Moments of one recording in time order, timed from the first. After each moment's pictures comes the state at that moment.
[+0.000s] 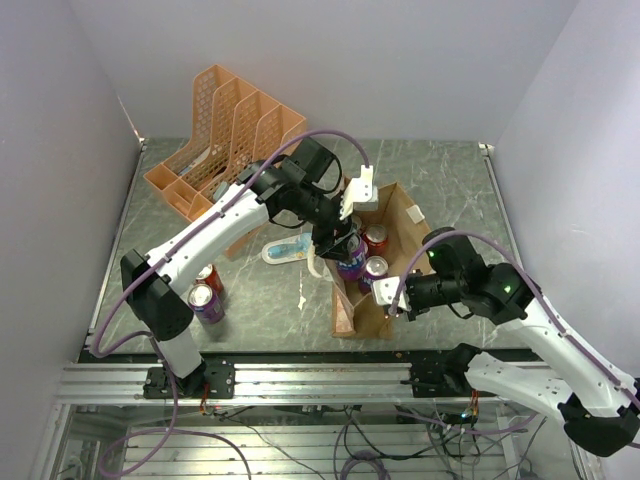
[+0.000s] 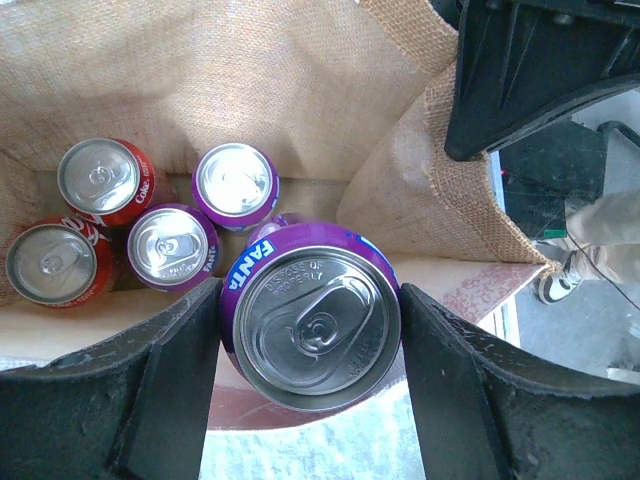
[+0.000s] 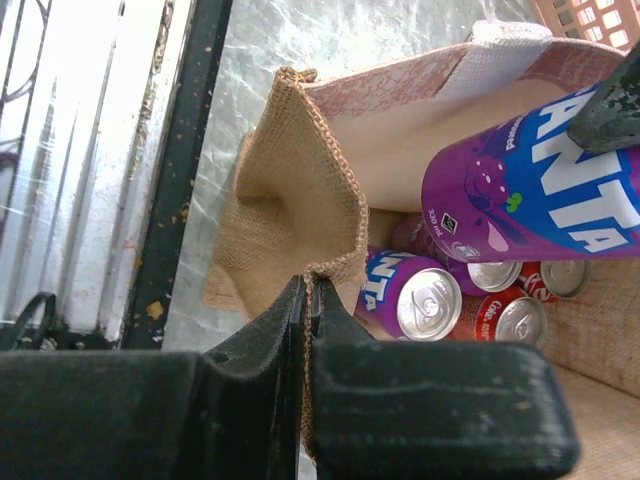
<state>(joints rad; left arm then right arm) -0.79 1.71 1.80 -1.00 0.75 0.55 0.76 0.85 1.02 -1.03 -0.51 -0.98</state>
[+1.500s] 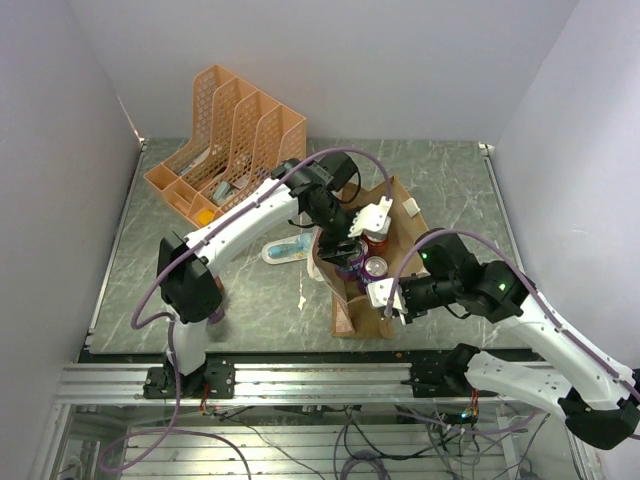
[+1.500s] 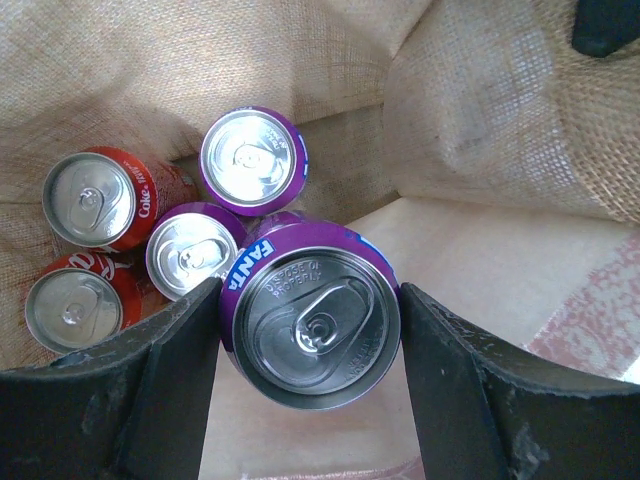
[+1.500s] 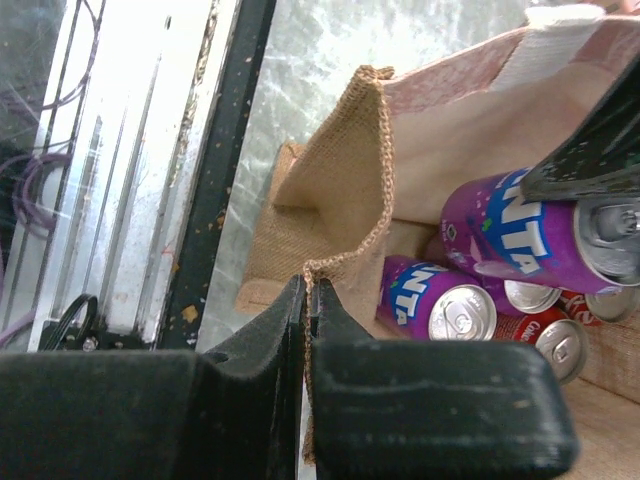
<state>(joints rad) -0.83 1.89 1.92 -1.17 0.68 0.96 0.81 0.89 1.04 -1.05 -0.52 -0.96</state>
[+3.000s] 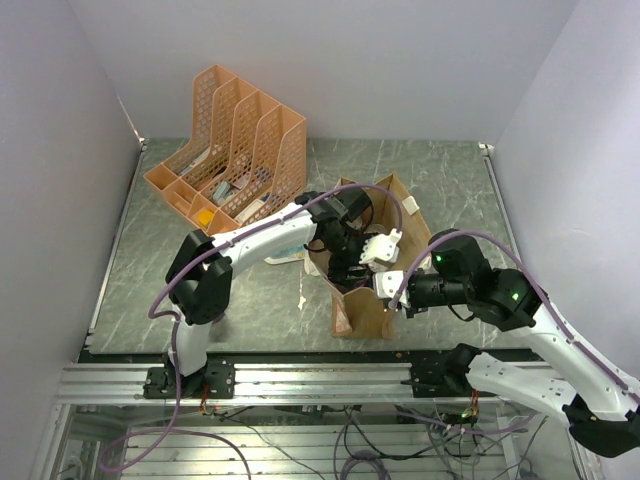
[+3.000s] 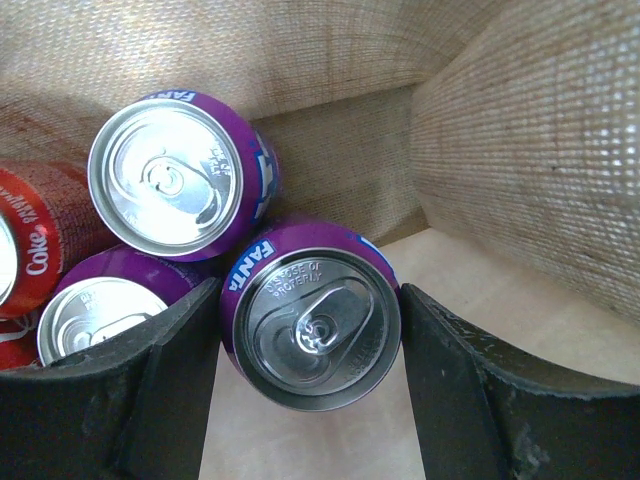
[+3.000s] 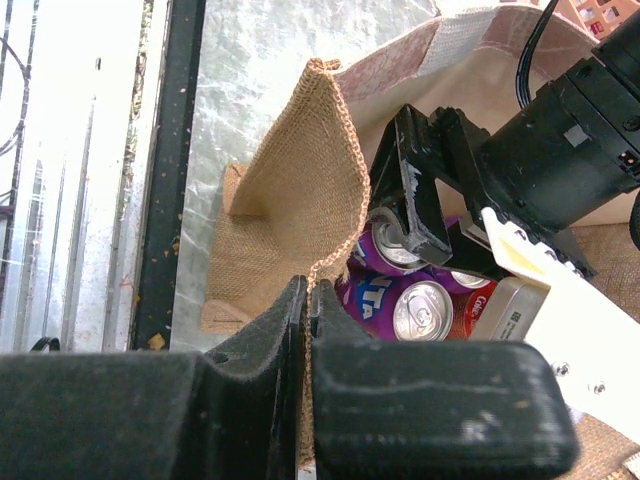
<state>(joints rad) -0.90 1.93 1.67 -0.90 0.59 0.90 0.81 0.80 1.02 -0.93 -0.45 -0.85</state>
